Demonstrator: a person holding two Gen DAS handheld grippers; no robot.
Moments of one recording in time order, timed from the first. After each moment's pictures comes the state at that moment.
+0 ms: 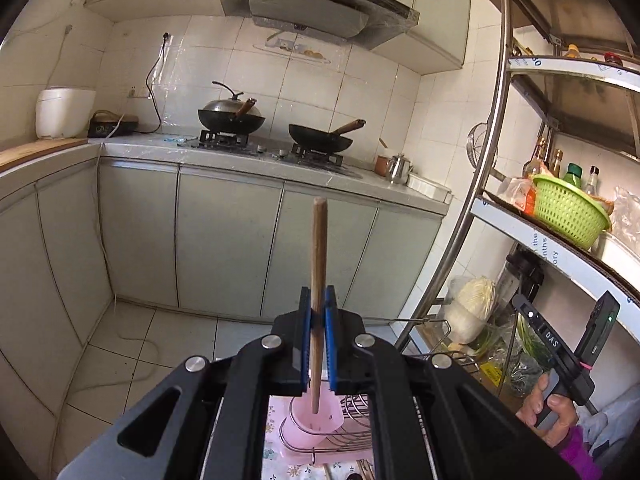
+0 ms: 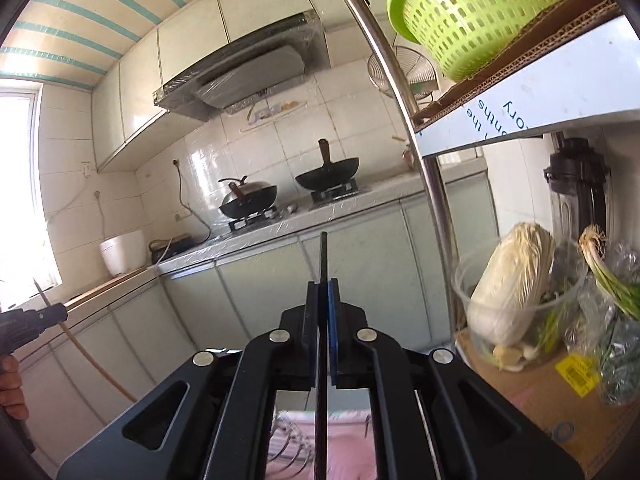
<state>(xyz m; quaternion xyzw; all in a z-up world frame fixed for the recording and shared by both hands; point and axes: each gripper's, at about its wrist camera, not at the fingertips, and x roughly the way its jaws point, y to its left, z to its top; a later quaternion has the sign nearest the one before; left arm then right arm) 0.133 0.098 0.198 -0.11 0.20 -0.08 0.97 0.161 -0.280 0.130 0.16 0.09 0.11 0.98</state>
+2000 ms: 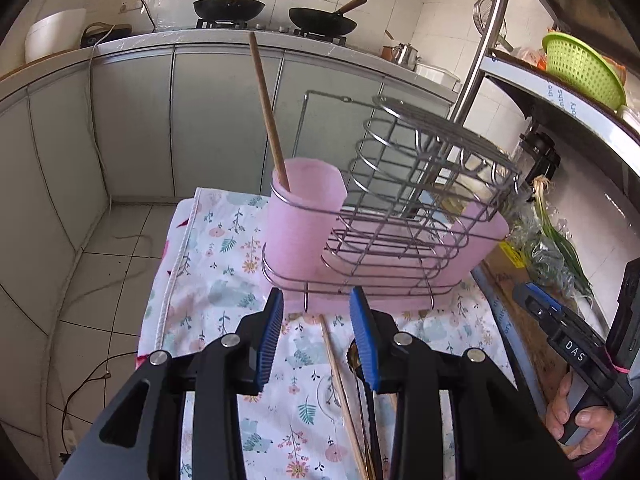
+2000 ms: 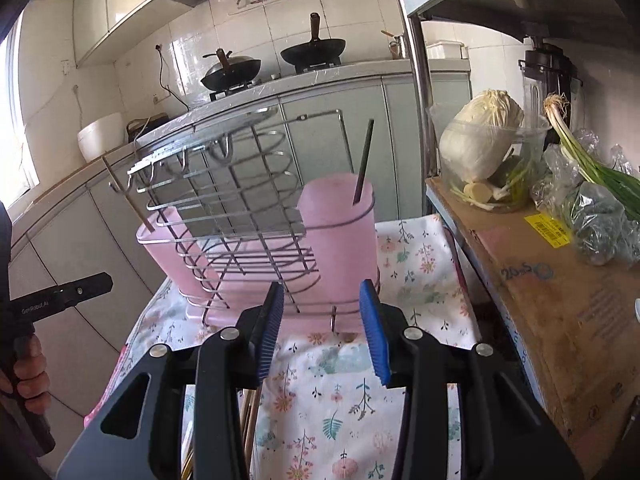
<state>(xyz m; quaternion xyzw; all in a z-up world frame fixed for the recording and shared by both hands) 0.081 0.048 0.021 -0.09 0.36 -0.09 0.92 0.061 -0.233 0.020 0.09 0.30 0.09 0.95</state>
